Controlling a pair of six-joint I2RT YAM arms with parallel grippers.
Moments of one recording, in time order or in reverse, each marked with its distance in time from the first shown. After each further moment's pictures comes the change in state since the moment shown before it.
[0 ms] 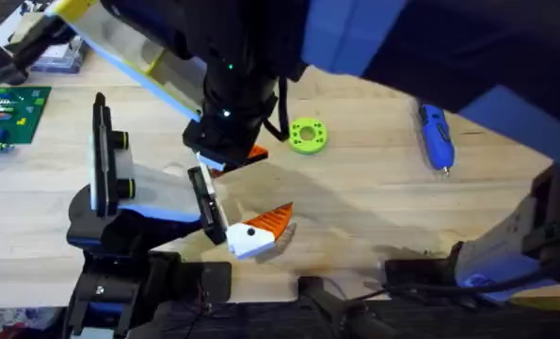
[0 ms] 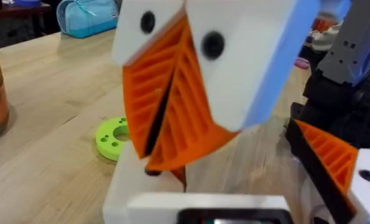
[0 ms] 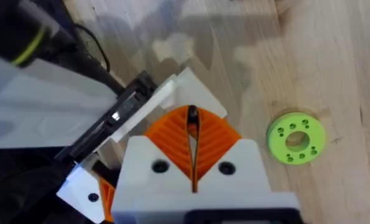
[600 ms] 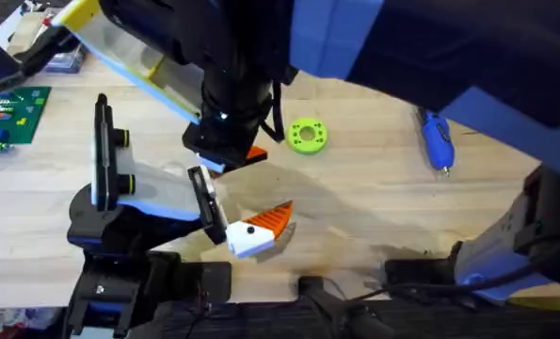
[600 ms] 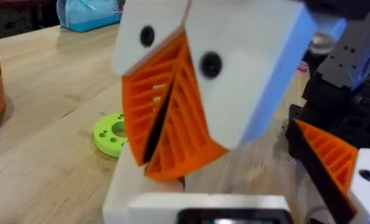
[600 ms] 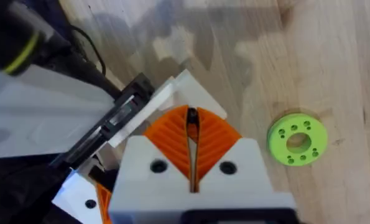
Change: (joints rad) left arm 0.001 0.005 0.000 -0.001 0.000 -0.031; right arm 0.000 0.022 0.000 0.004 0.001 0.000
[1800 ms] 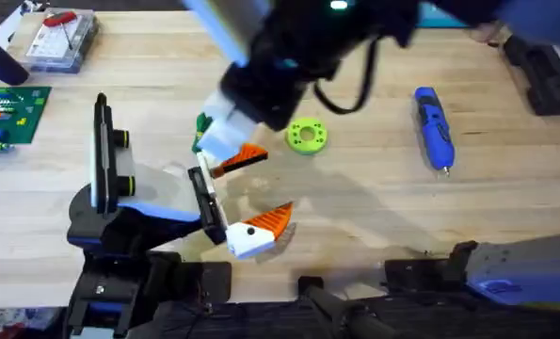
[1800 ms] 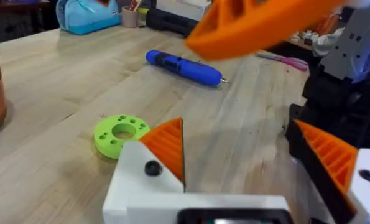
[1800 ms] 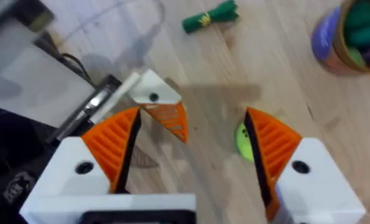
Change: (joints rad) left arm 0.000 0.000 0.000 0.001 0.001 0.015; right arm -0.104 -0.274 -0.169 0.167 0.020 0.040
